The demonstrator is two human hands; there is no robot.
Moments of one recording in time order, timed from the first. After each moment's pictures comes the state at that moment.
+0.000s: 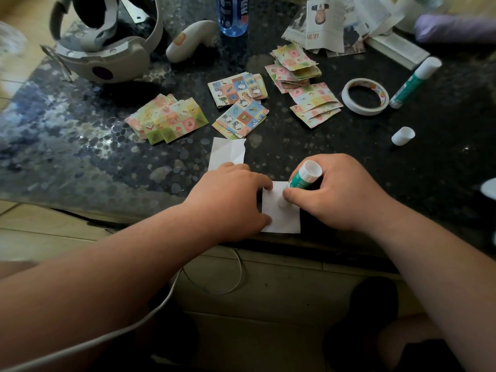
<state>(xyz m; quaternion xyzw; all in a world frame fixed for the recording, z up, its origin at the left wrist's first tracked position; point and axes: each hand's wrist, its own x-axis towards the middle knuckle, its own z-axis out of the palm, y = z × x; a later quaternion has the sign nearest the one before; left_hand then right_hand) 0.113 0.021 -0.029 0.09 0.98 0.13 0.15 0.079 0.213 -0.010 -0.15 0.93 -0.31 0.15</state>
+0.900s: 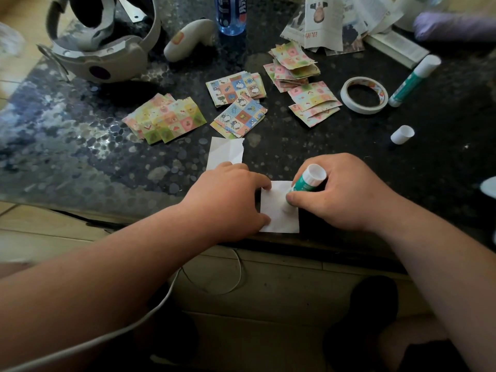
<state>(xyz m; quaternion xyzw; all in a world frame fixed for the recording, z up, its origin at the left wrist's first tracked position) 0.112 0.022 -0.029 0.08 0.98 0.13 0.16 0.078 0.219 -0.001 -0.15 0.93 -0.28 0.19</state>
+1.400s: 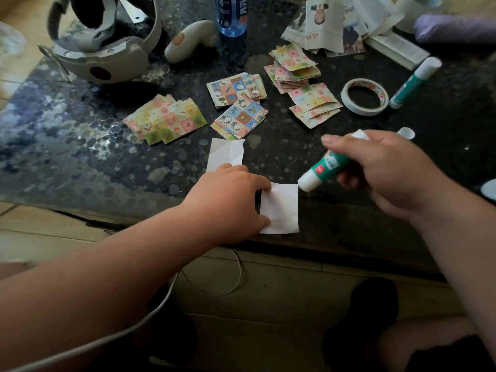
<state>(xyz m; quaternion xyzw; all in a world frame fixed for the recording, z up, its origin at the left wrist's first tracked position) 0.115 0.022 -0.028 0.09 0.97 0.14 0.15 0.061 0.237 0.015 0.09 0.78 -0.58 0.19</state>
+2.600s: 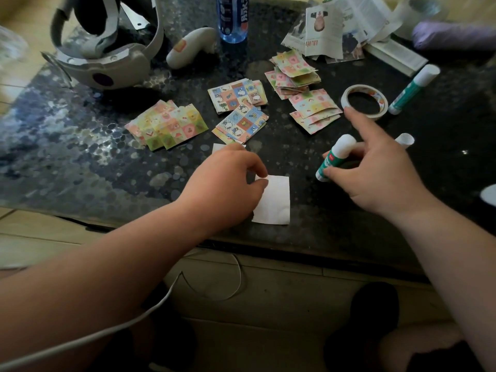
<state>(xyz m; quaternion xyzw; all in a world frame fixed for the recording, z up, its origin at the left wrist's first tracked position) 0.102 0.018 -0.012 0.00 0.95 0.30 0.06 0.055 0.242 -0.005 -0.01 0.93 -0.36 0.07</state>
